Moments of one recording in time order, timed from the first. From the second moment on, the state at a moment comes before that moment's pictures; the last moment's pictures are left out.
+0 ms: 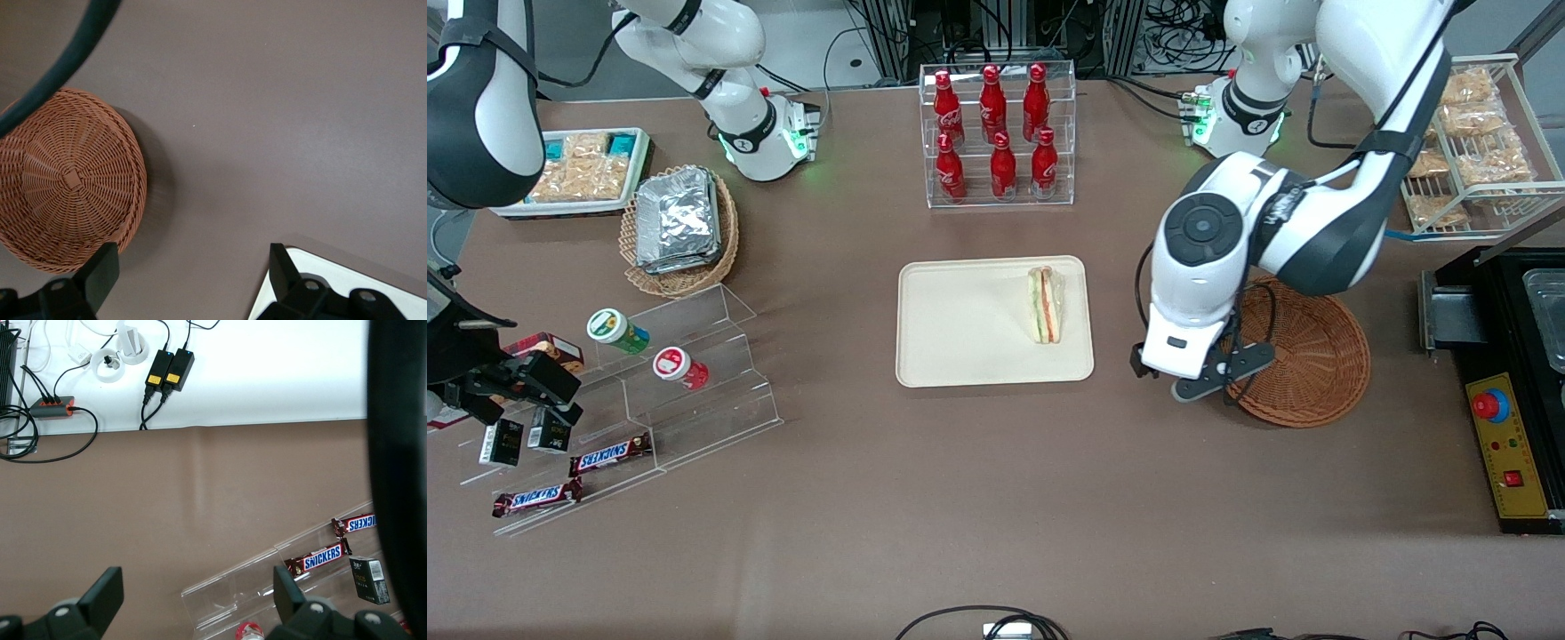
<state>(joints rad) 0.12 0.42 -0.71 -1.59 0.45 1.83 -1.05</state>
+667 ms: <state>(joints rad) 0.12 0.12 -0.32 -1.59 0.10 1.64 -0.41</state>
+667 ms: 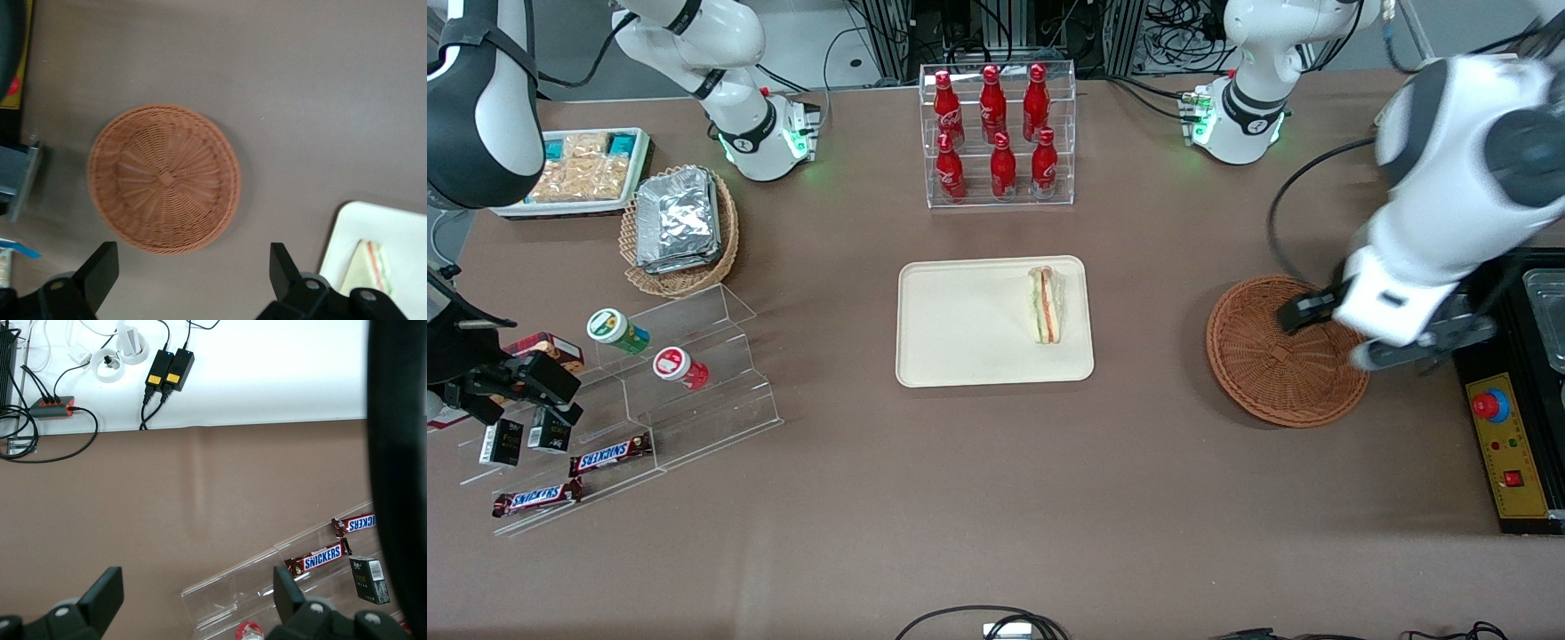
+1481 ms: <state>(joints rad) 0.12 -0.01 -0.20 -1.59 0.03 1.49 -0.01</state>
